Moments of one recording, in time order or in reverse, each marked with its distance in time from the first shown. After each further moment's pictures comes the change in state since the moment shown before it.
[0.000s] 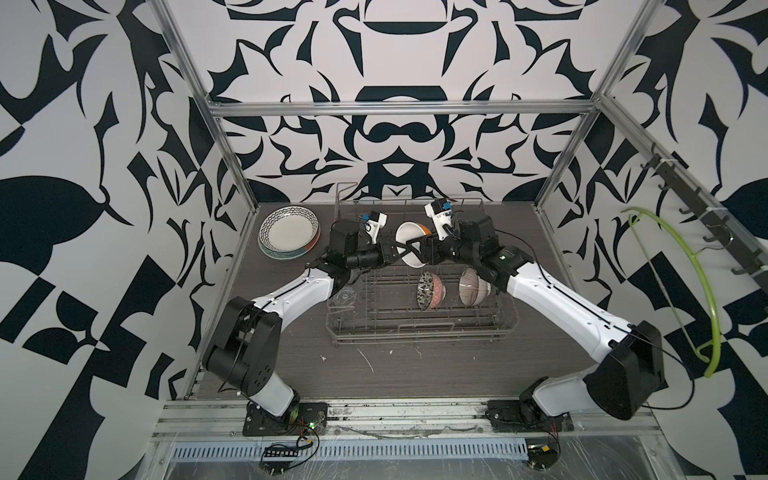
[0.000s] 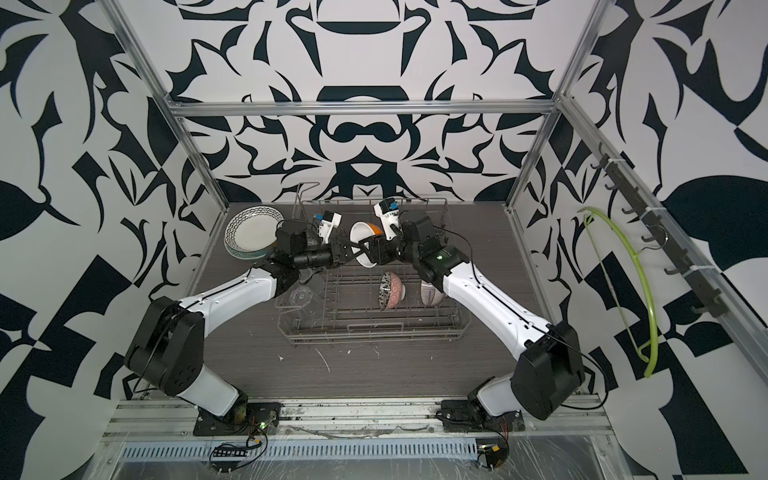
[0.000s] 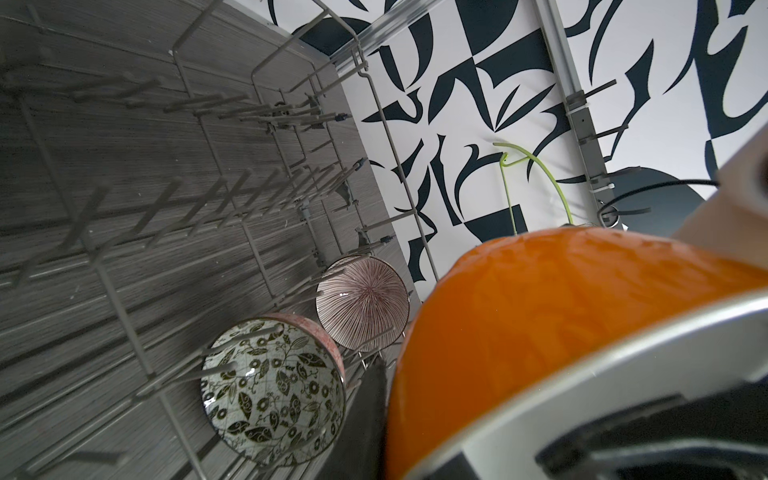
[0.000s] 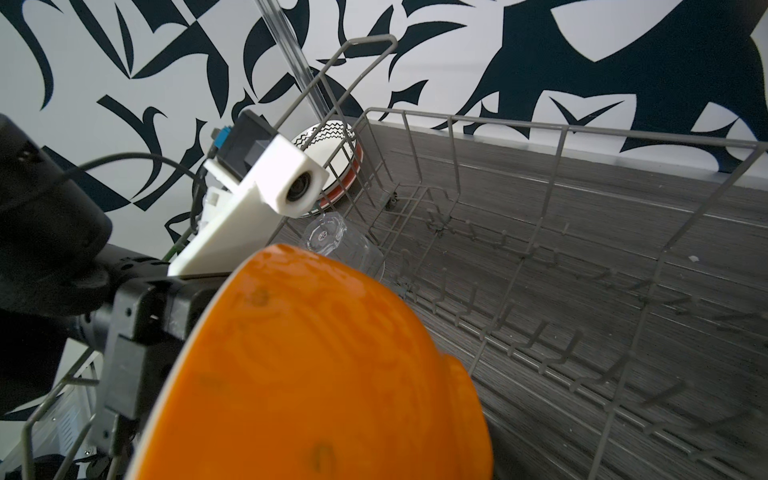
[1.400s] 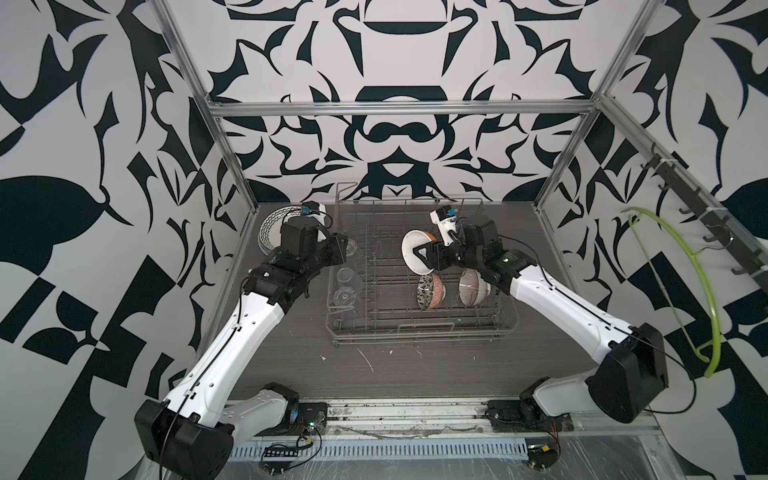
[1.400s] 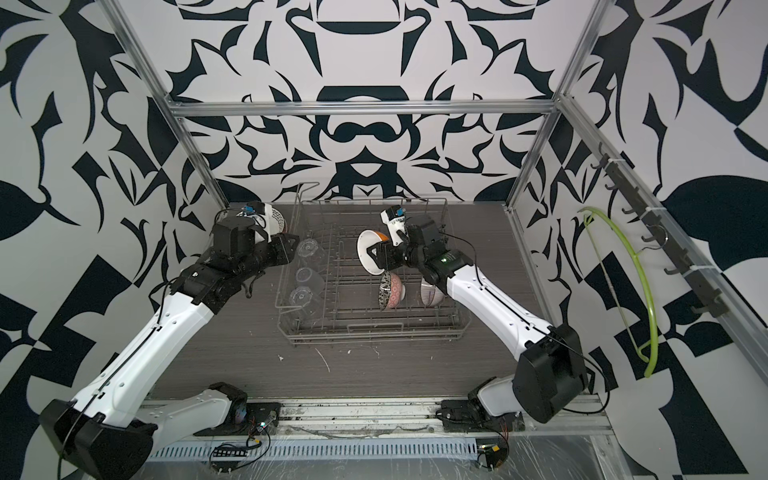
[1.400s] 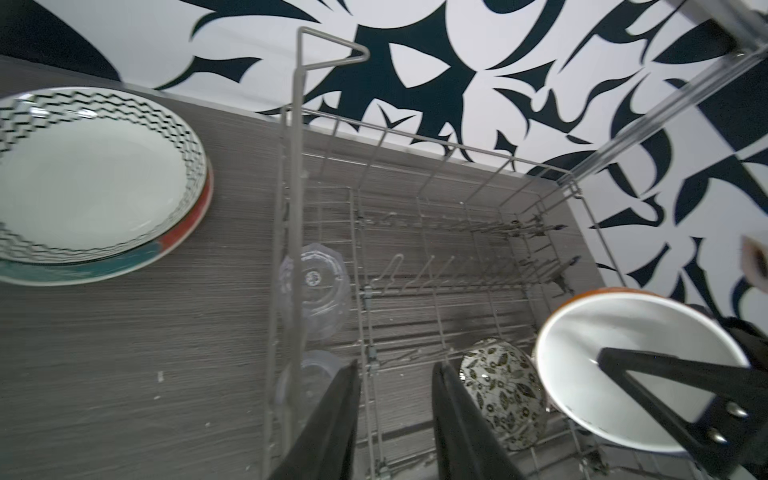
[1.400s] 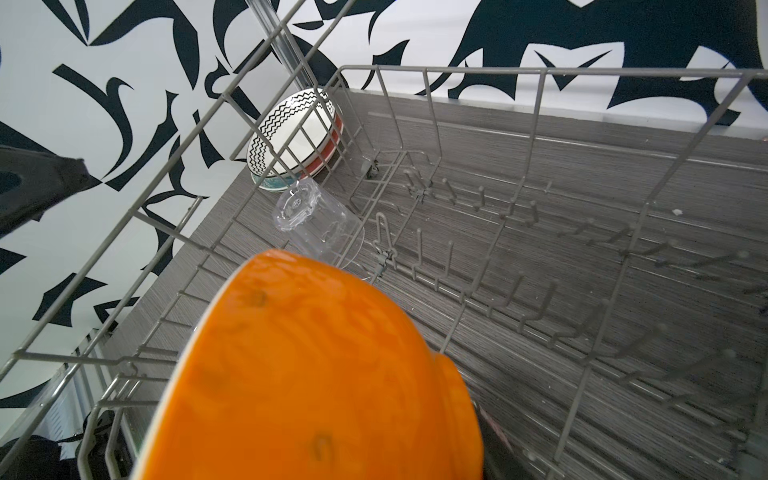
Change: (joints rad) left arm 0.082 -0.452 0.135 -0.817 -0.770 0.415; right arm -0.042 -0.017 -0.063 -0.026 -0.025 -0.012
